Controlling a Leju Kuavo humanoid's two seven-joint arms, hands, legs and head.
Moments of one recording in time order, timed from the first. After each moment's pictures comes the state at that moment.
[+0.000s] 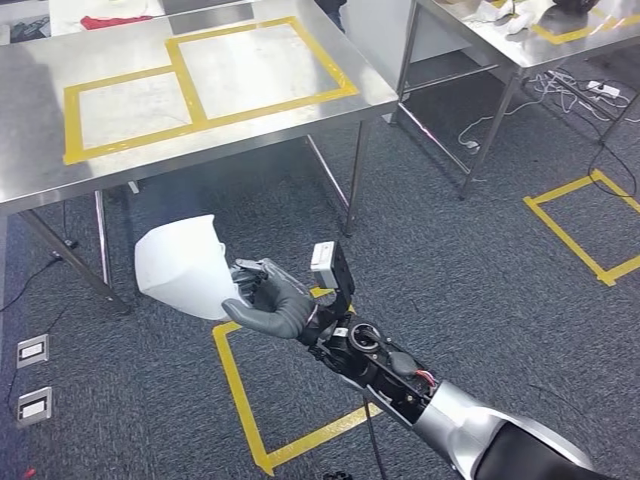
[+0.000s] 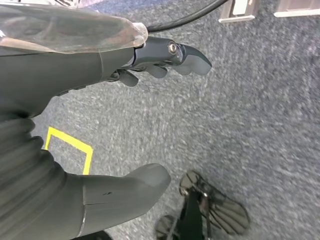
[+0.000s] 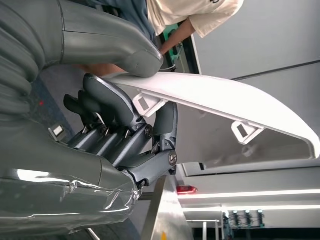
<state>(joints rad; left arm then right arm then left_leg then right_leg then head) -0.10 0.14 -0.96 -0.21 1.27 0.35 0.01 -0.45 0.10 0.77 -1.22 -0.69 0.33 -0.49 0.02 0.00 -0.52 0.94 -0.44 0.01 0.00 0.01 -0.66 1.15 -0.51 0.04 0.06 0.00</state>
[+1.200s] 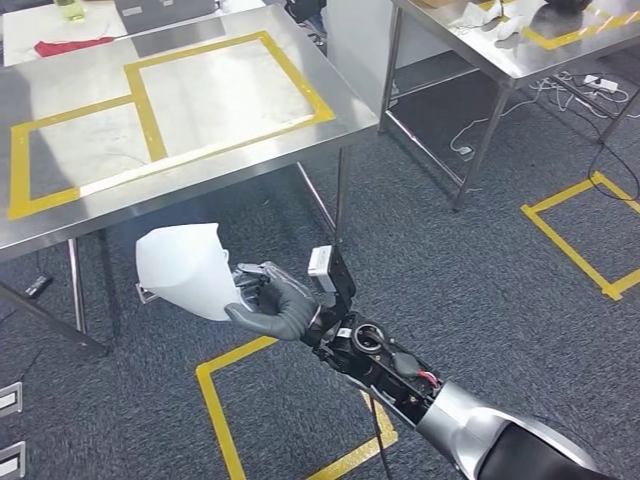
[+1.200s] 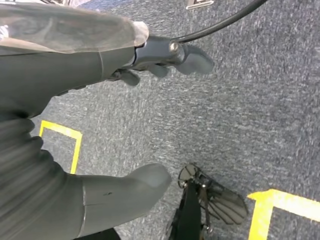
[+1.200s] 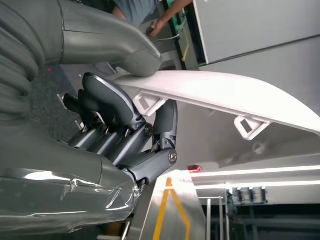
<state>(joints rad) -0.11 0.14 -0.96 -0.21 1.26 0.34 0.01 -0.45 0.09 0.76 -1.23 -0.64 0.33 -0.47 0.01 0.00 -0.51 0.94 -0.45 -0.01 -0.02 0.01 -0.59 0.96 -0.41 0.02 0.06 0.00</state>
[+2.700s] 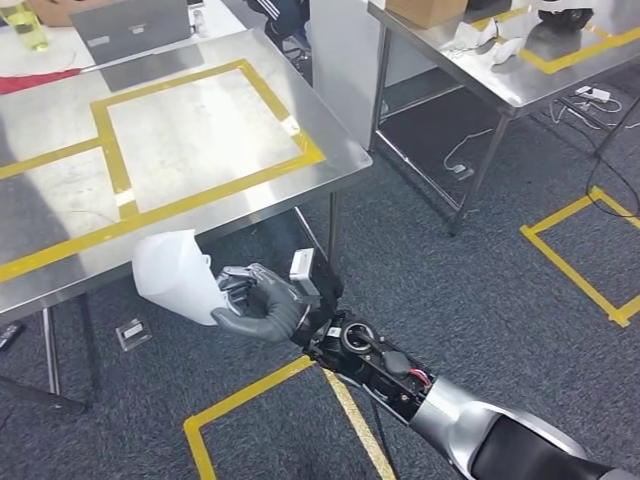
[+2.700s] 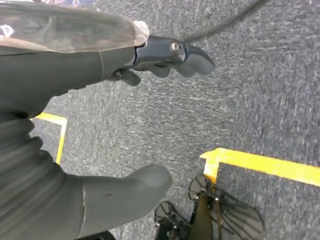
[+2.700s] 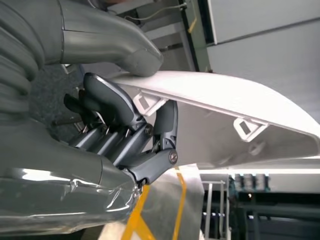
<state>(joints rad) -0.11 0.14 -0.96 -0.21 1.25 0.34 0.01 -0.44 0.08 0.76 -1.25 -0.58 0.29 -0.46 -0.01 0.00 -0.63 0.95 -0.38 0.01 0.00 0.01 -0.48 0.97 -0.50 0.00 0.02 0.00</state>
